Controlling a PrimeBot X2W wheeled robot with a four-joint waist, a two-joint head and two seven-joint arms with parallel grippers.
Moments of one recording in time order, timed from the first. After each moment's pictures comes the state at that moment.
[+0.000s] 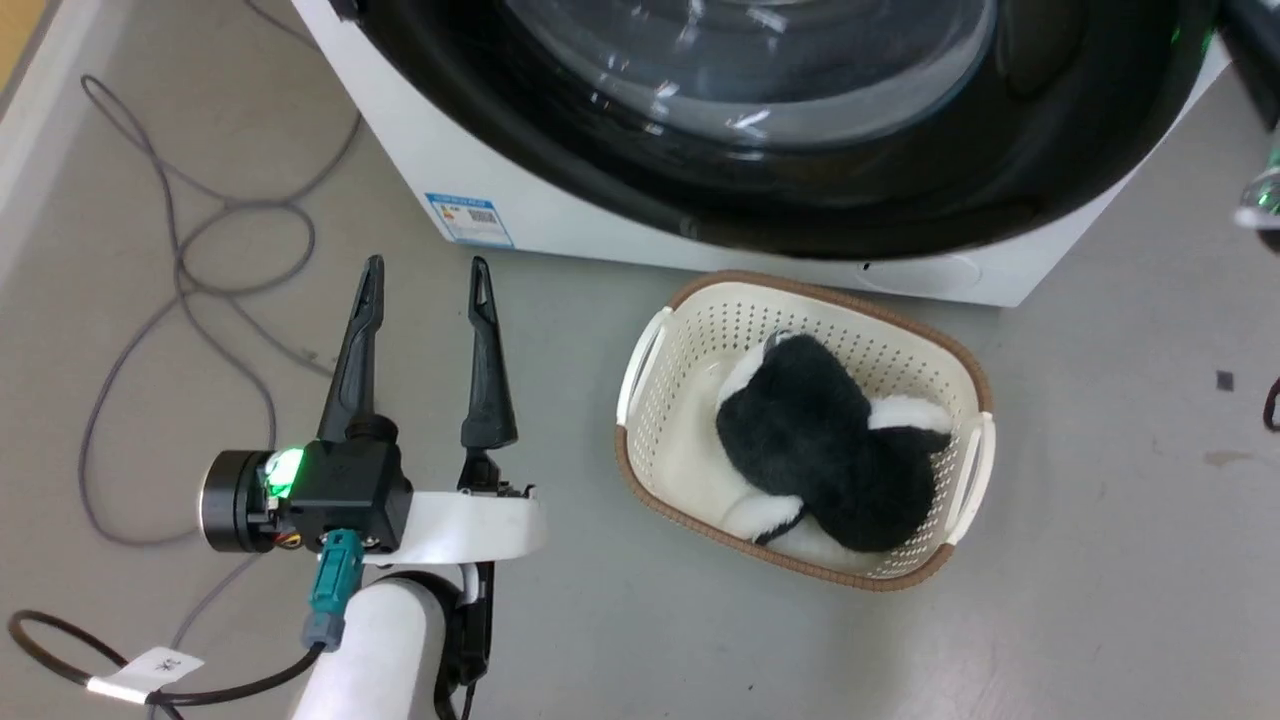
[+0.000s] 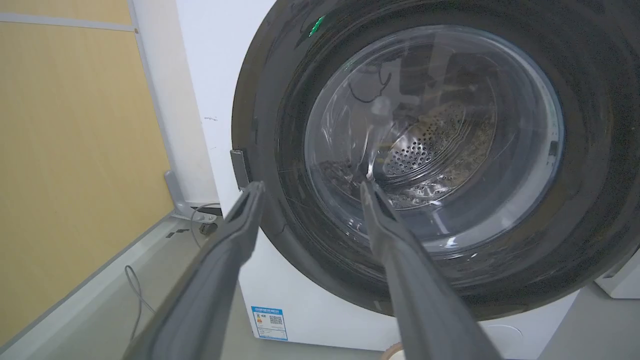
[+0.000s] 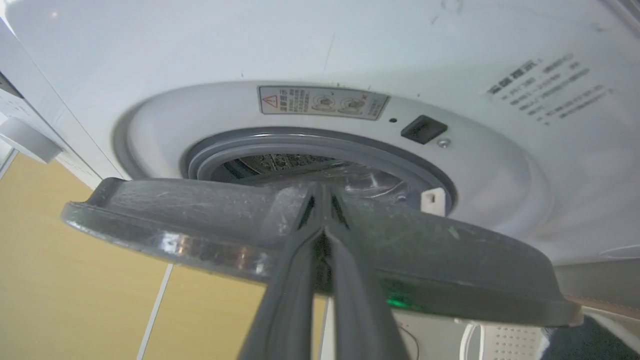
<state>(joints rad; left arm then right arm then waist) -0.27 0.05 -0.21 -0.05 -0.06 0.22 -0.26 -0.99 -0.40 0.12 0.69 1.51 0.13 0.40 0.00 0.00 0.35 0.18</state>
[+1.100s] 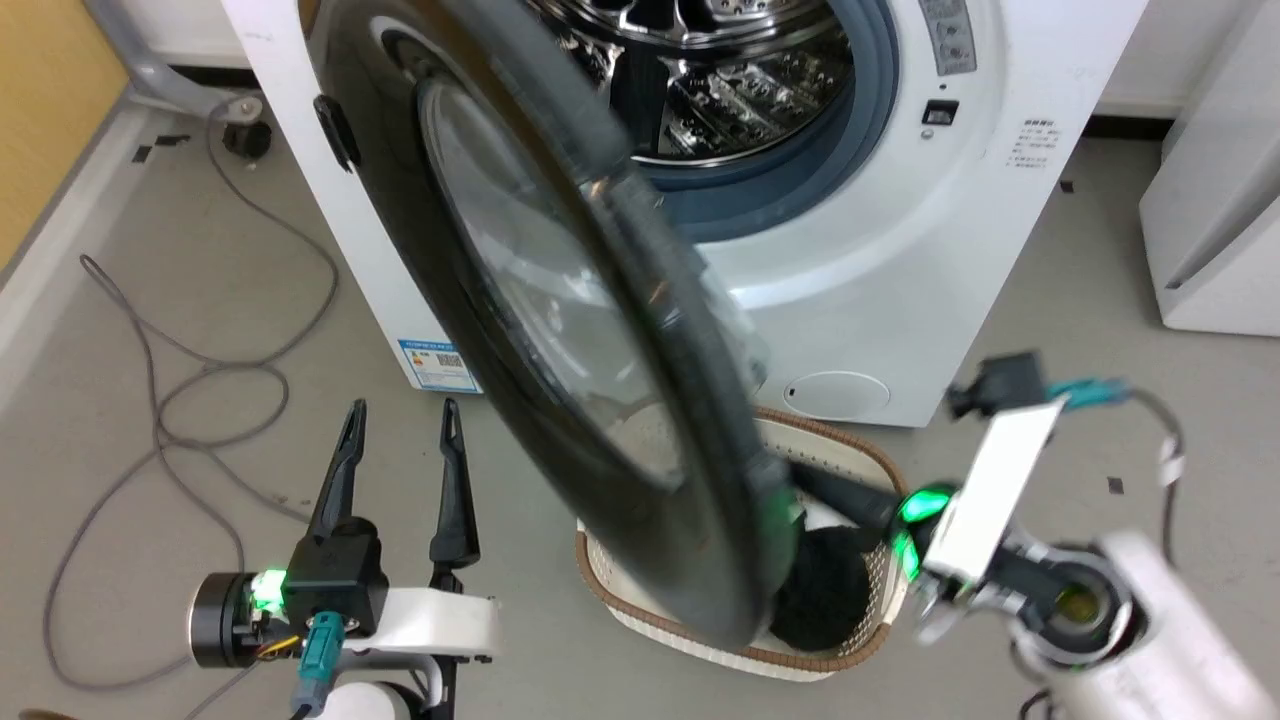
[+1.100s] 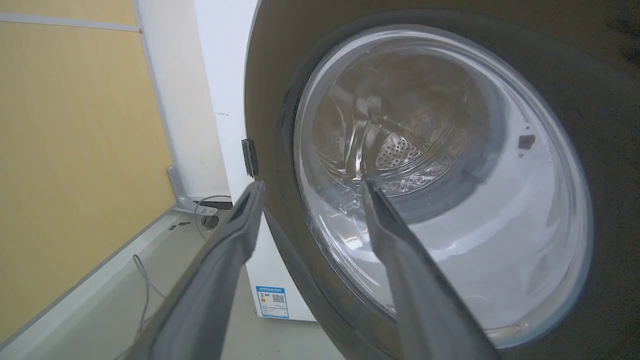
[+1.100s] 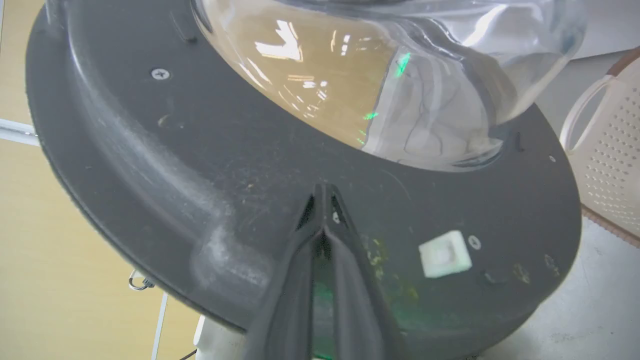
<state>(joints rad) -0.11 0.05 -0.13 0.03 -0.04 0.16 -0.26 -0.43 -0.26 0.39 0.21 1.56 0.13 0.61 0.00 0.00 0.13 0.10</state>
